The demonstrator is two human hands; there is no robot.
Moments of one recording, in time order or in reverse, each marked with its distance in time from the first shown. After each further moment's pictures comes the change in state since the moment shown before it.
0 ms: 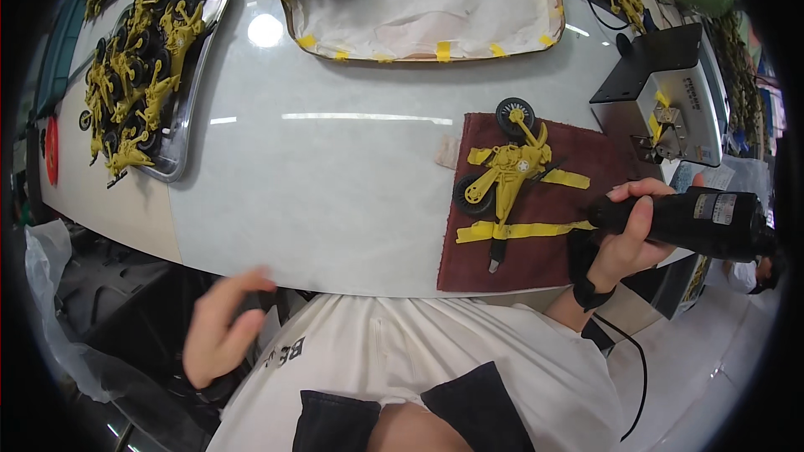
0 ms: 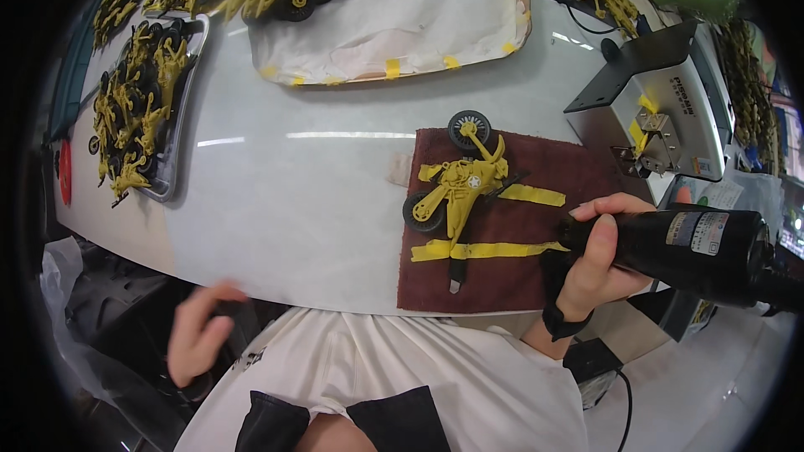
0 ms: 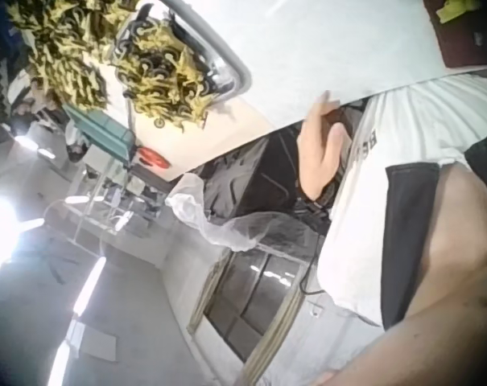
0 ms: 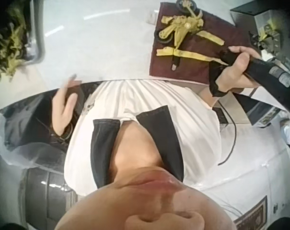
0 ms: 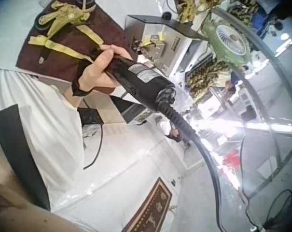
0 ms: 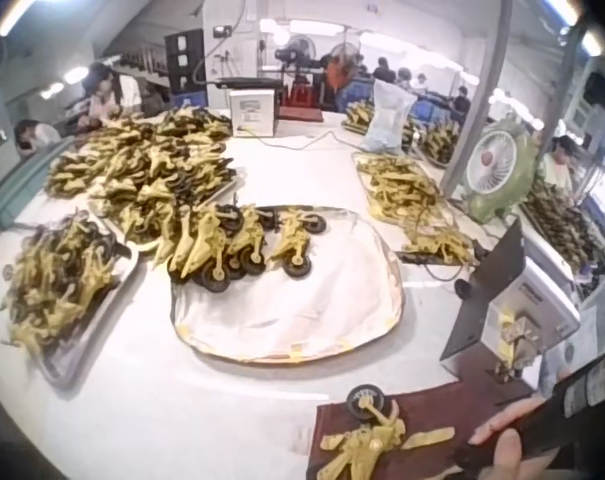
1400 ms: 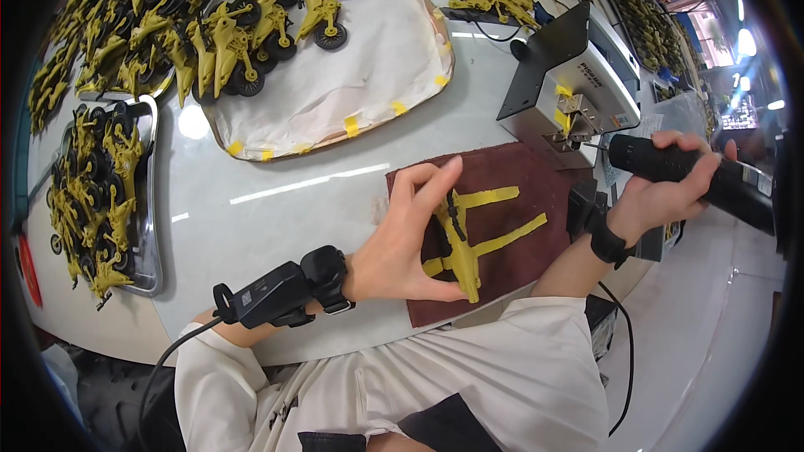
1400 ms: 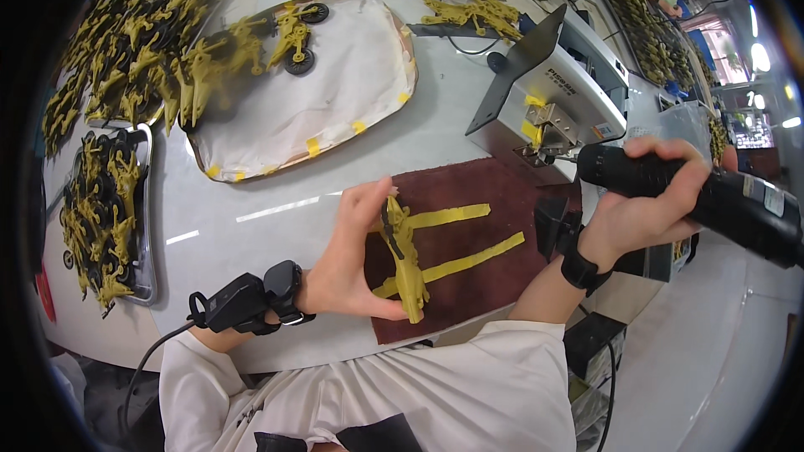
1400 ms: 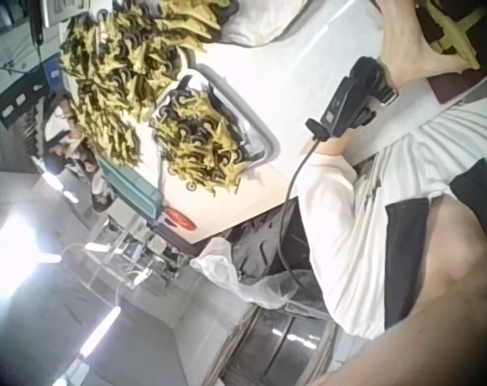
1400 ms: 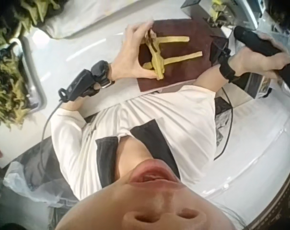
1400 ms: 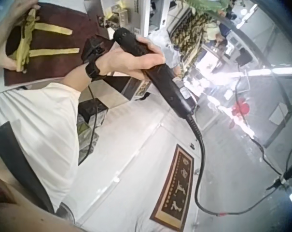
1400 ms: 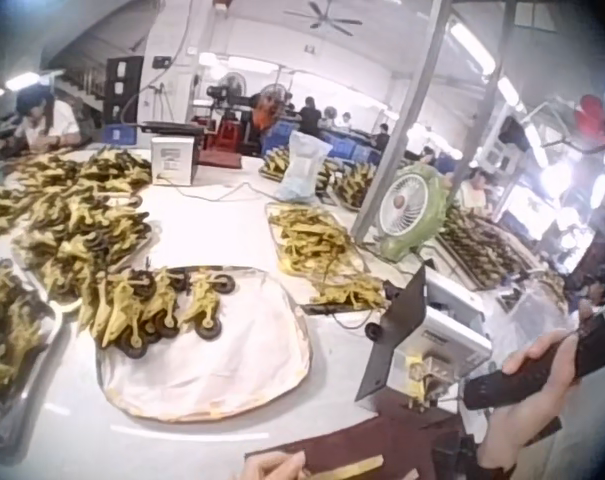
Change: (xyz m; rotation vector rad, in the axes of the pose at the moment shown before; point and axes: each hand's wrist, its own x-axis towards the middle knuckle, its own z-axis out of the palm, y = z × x) left_hand 0.213 0.090 0.121 -0.364 -0.139 0.961; right_hand 0.104 -0.033 -0.028 0.052 0.459 -0.348
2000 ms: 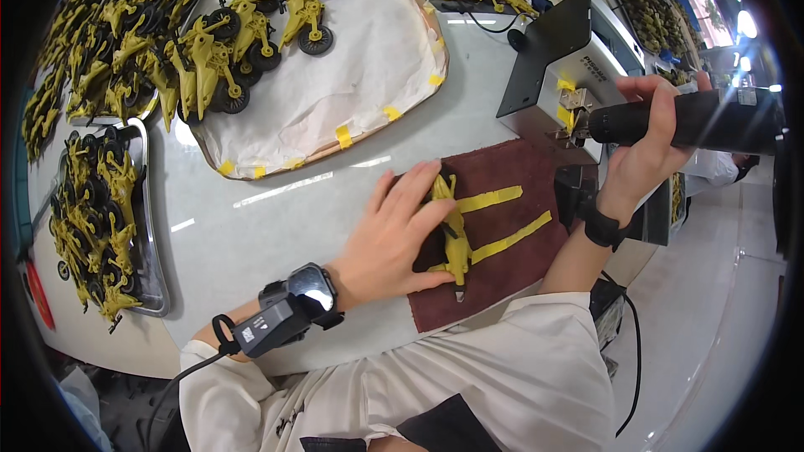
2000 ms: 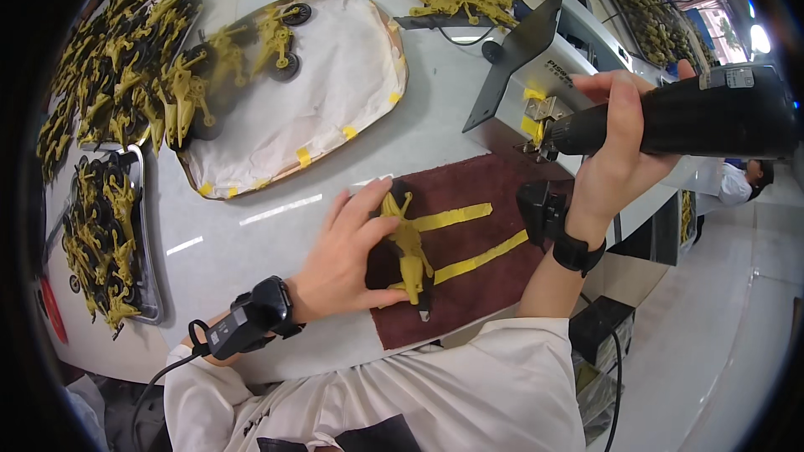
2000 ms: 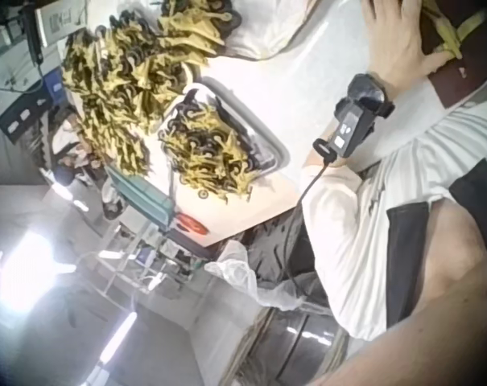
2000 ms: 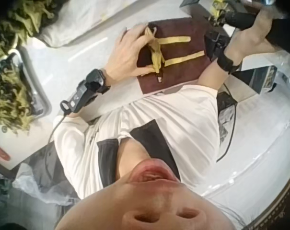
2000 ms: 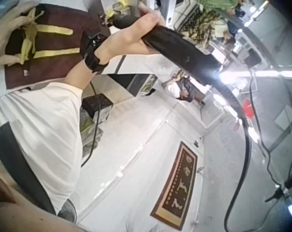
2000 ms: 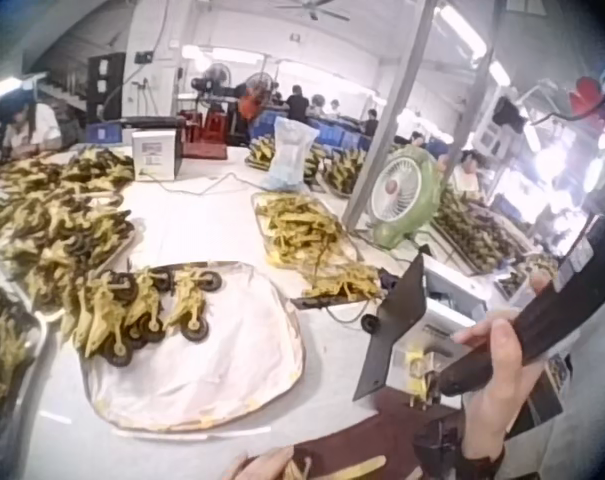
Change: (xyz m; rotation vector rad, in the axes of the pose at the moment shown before) left_hand 0.001 -0.003 -0.017 0.534 -0.262 -0.098; right_hand -0.013 0.024 0.037 -0.095 -0.132 0.112
